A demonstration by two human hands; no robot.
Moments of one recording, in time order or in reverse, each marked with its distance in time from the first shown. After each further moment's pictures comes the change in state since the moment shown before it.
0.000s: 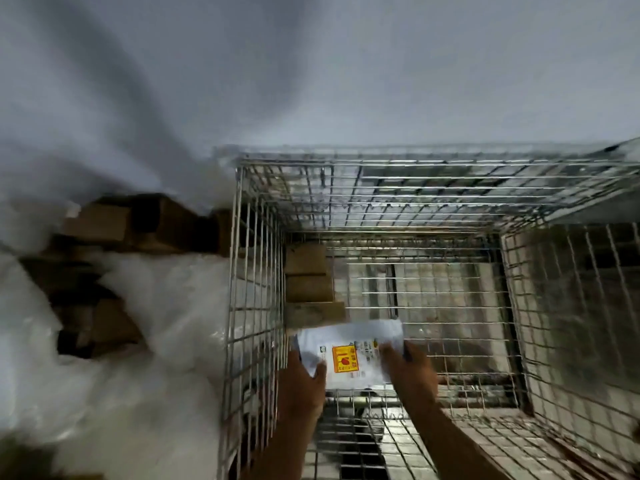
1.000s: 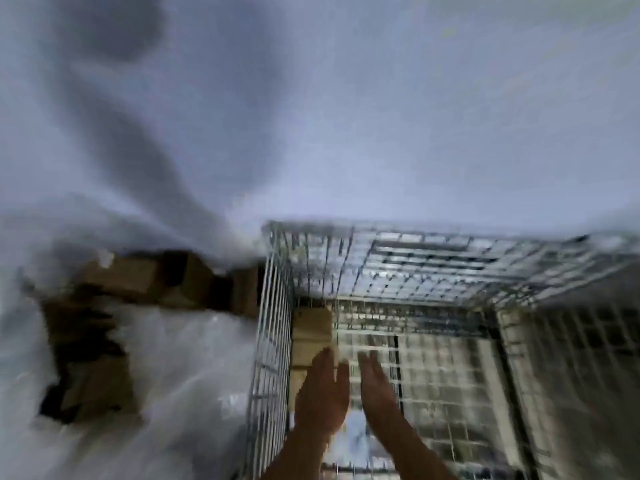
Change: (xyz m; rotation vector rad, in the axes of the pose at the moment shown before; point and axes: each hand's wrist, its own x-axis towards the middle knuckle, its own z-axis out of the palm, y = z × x) left_hand 0.025 0.085 -0.064 -0.086 -0.117 0.240; right_hand -0.007 -0.105 0.052 0.147 -0.261 -0.097
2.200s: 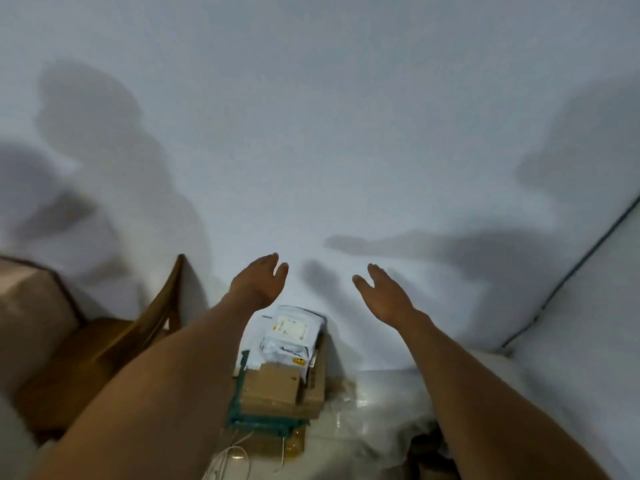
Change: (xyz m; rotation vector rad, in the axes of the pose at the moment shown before) left_hand -0.745 -0.360 -0.575 -0.170 1.316 -0.846; right_hand -0.704 -0.258 0.603 -1.208 -1.108 -1.463
